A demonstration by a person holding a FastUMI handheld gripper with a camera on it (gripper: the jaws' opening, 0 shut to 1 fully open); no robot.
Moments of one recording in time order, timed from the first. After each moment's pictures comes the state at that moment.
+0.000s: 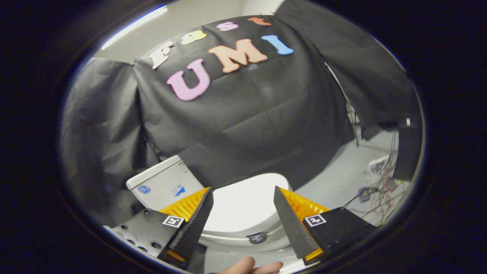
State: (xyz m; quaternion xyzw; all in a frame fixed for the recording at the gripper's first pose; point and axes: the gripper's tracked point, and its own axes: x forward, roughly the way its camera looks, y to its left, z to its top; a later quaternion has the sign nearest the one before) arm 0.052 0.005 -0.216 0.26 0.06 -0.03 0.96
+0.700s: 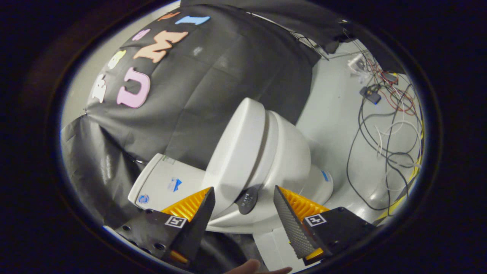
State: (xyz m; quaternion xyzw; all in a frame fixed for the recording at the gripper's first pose) arm 0.069 0.051 -0.392 0.49 0.19 -0.06 0.85
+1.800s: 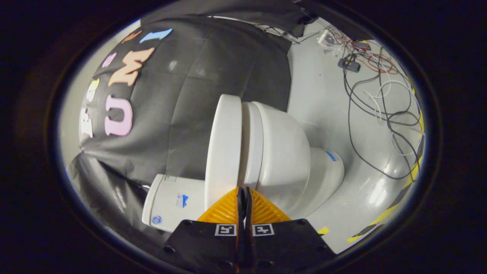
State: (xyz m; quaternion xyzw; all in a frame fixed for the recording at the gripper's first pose) arm 0.080 0.062 -0.401 0.57 0.18 -0.08 0.80
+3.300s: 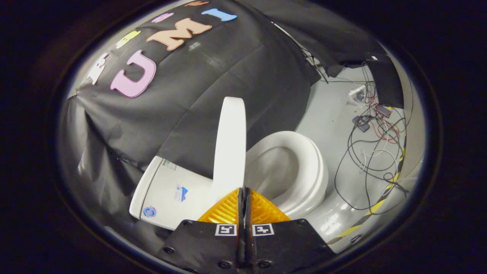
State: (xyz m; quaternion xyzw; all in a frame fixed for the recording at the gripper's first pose) arm 0.098 0.100 -0.238 0.38 0.21 -0.14 0.89
